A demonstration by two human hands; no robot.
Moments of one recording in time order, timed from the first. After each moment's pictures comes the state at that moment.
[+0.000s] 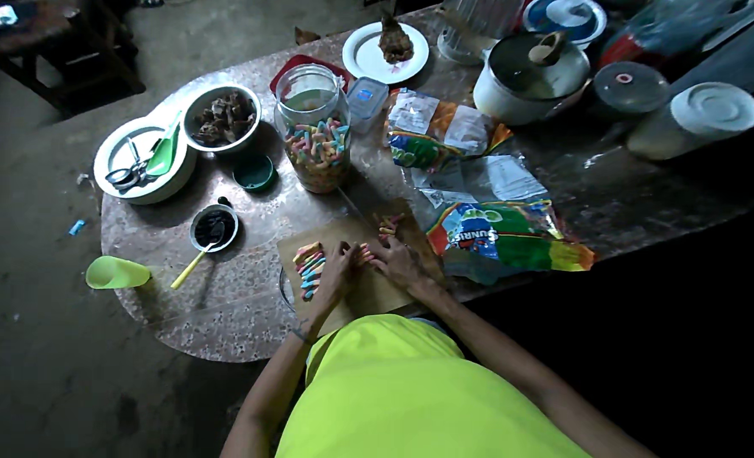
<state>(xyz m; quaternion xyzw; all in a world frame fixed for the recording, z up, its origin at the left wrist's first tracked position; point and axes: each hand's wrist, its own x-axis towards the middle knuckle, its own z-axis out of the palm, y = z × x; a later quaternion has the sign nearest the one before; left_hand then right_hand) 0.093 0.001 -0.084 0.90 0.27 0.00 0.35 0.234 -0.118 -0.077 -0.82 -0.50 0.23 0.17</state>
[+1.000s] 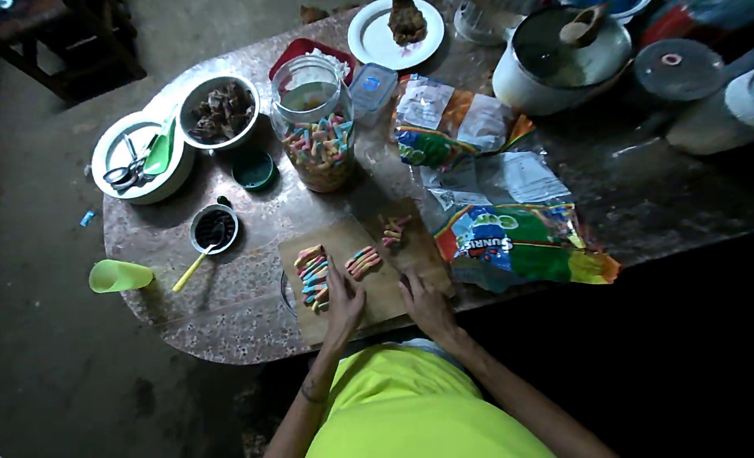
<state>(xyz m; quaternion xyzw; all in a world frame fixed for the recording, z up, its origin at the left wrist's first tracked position) 0.068 -0.059 -0.062 0.67 0.44 0.16 0.58 0.199 -0.182 -0.067 -0.88 -0.38 0.25 0.17</state>
